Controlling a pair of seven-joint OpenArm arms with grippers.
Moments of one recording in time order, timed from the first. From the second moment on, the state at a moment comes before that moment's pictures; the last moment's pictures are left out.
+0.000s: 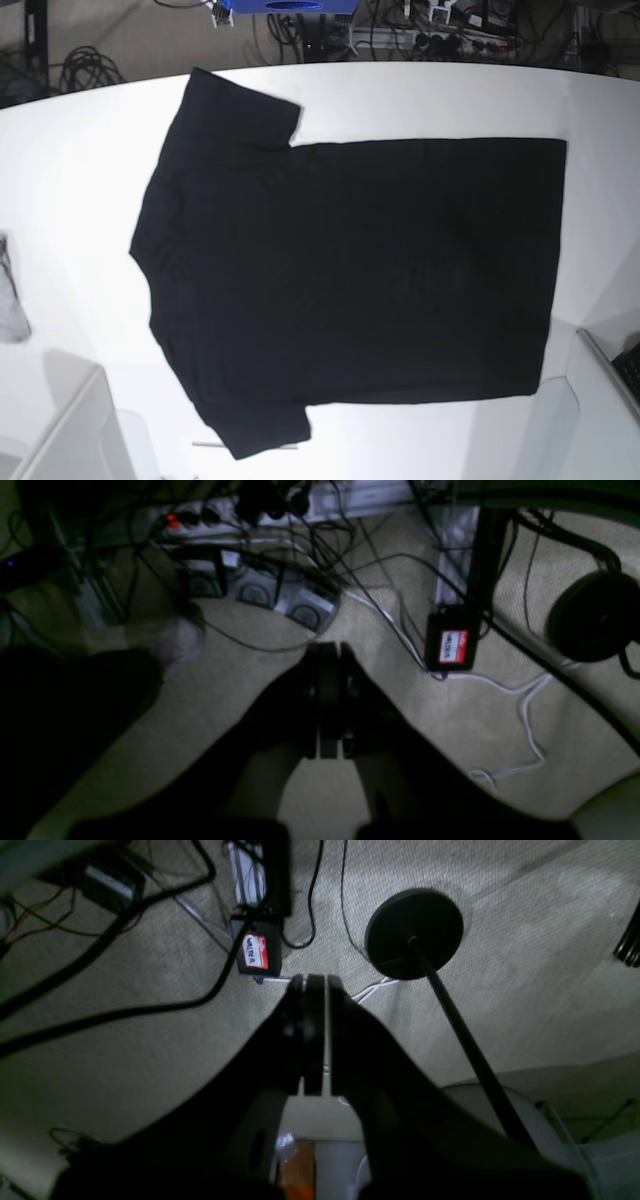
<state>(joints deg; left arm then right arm) 27.8 -7.0 1.5 35.9 0.4 0.5 -0.3 -21.9 0.0 -0.5 28.6 -2.0 0.4 -6.5</state>
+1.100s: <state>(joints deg) 63.7 -21.9 -9.2 99.6 -22.1 1.0 0.6 -54.9 -3.1 10.8 94.6 -2.0 0.0 -17.3</state>
